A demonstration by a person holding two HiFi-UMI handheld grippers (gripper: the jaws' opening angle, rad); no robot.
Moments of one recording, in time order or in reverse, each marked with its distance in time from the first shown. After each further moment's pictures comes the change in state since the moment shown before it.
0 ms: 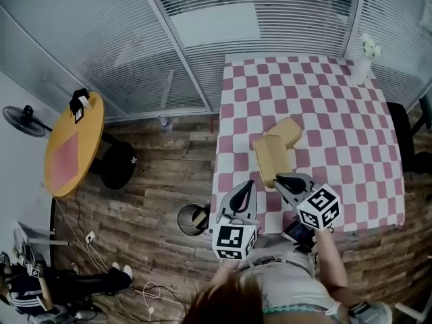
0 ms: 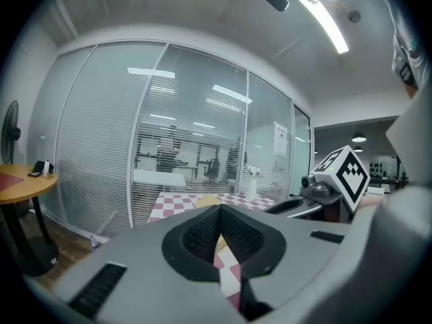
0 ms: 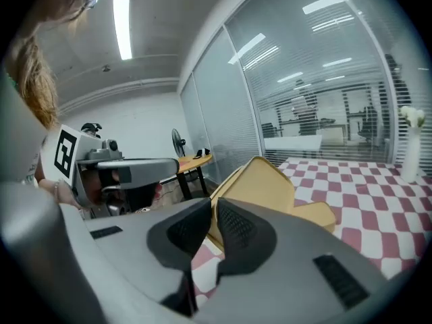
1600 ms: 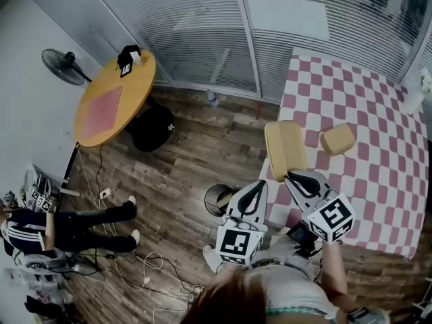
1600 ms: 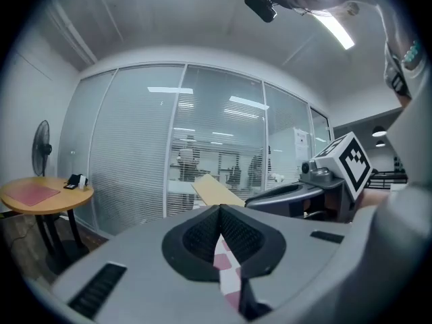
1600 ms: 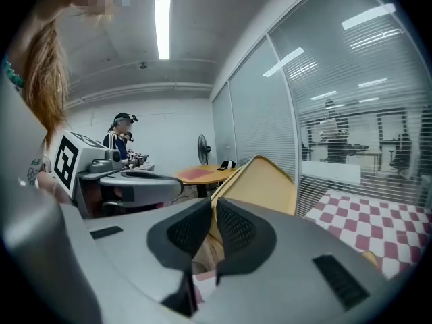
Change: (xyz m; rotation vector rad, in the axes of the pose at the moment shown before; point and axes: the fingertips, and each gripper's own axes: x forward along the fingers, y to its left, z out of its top) left arm -0.113 0.098 0.027 0.005 -0.072 0.192; right arm 0.075 0.131 0.082 -0.212 -0.107 0.159
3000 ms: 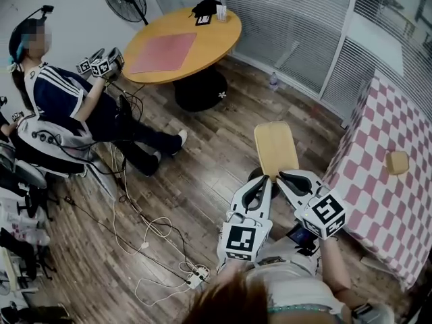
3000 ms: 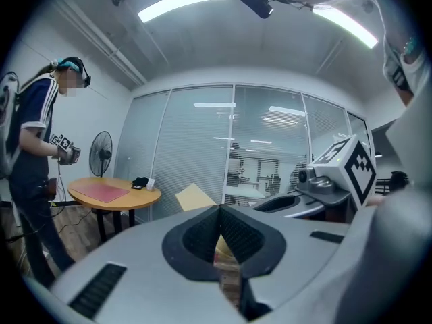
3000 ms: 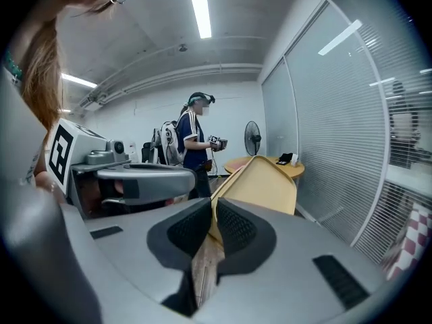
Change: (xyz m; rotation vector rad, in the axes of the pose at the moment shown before) left arm -0.255 0.234 -0.023 -0.100 -0.073 0.328; right arm 0.213 0.312 0.016 -0.127 0.098 0.373
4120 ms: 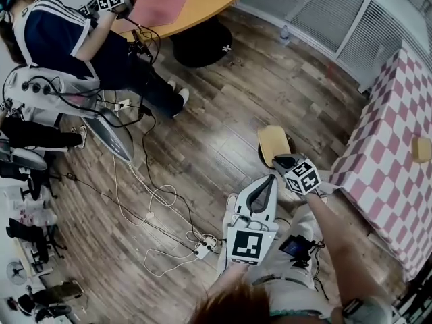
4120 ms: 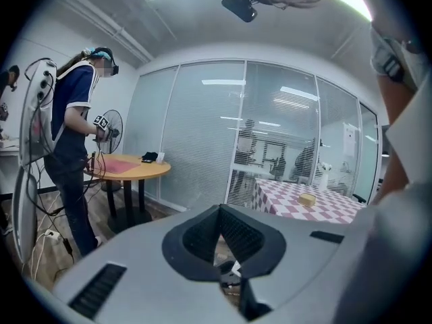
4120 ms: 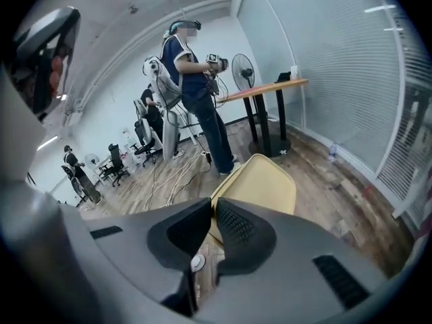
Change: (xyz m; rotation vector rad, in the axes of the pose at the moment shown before) left arm -0.005 0.050 -0.108 -0.034 0.182 0.050; right arm 0.174 -0.014 -0.316 0.299 0.394 0.111
